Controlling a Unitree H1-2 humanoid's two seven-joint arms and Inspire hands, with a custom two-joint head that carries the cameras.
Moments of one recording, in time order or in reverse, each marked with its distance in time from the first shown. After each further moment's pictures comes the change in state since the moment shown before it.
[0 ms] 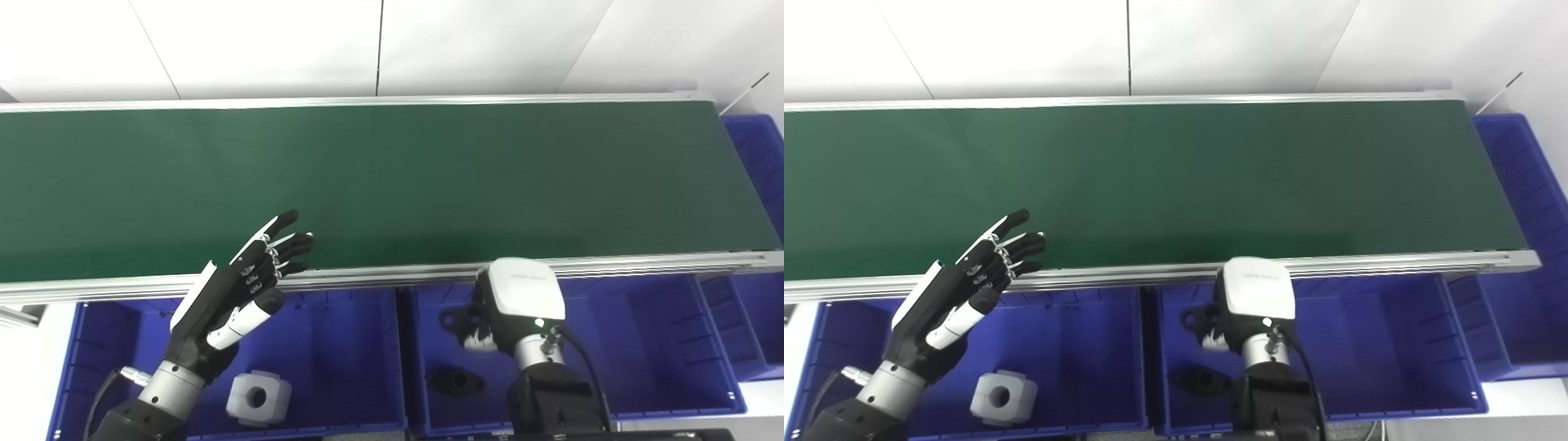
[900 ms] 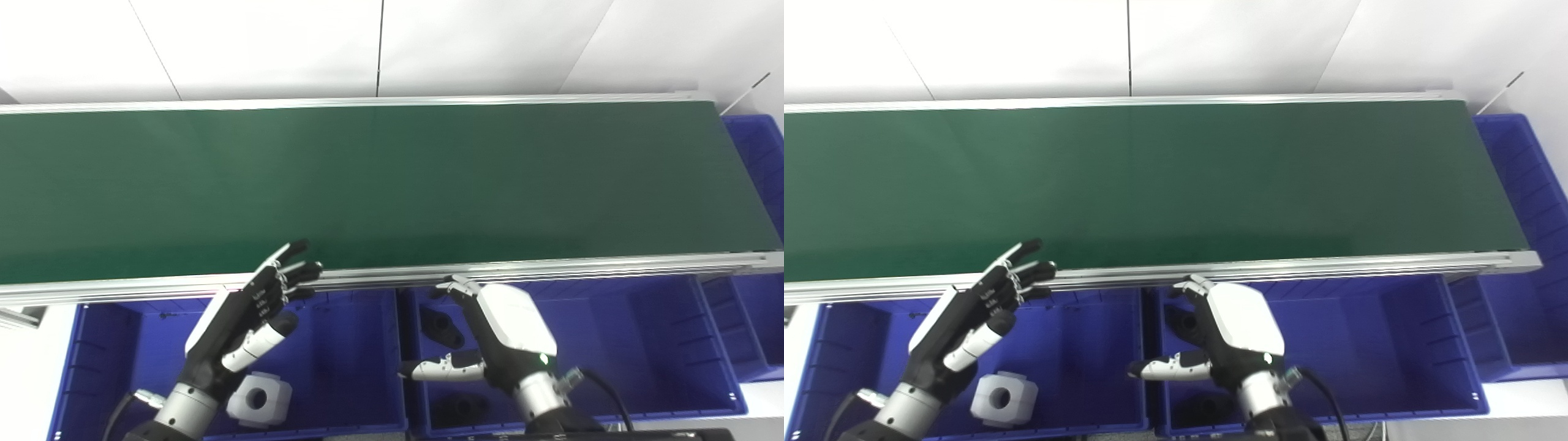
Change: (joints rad) left arm 0.059 -0.031 -0.050 0.084 0.099 -0.078 0.003; right arm 0.200 -0.009 0.006 -0.091 0.760 -0.008 -0.217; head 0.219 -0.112
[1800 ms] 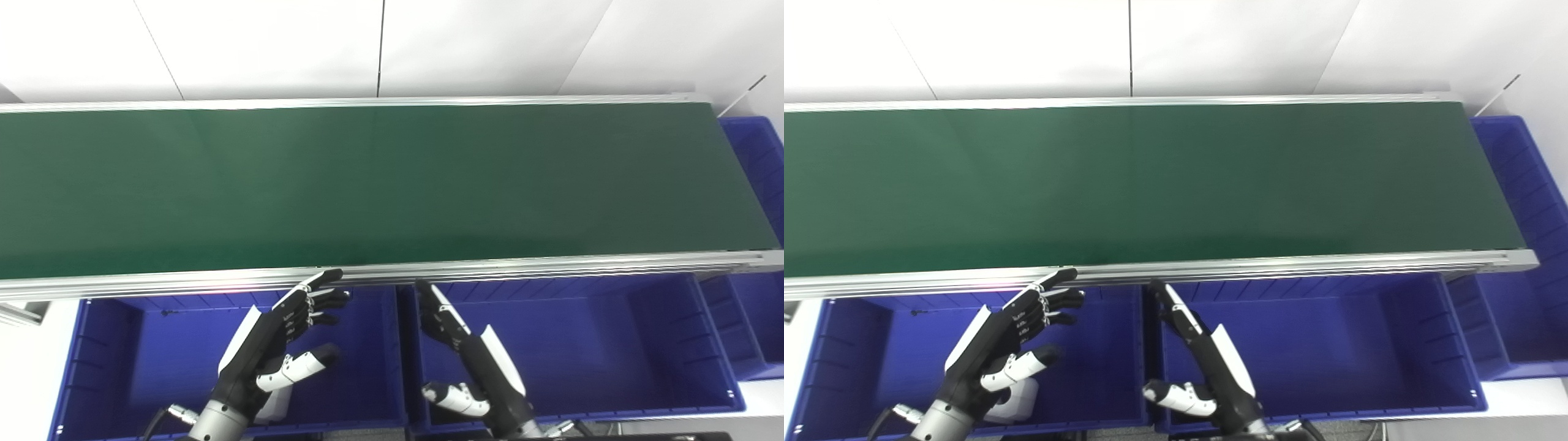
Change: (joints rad) left arm 0.012 -0.048 -0.064 0.102 0.125 -0.121 0.012; right arm -0.029 -0.176 0.040 0.416 0.781 -0.436 -0.284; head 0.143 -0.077
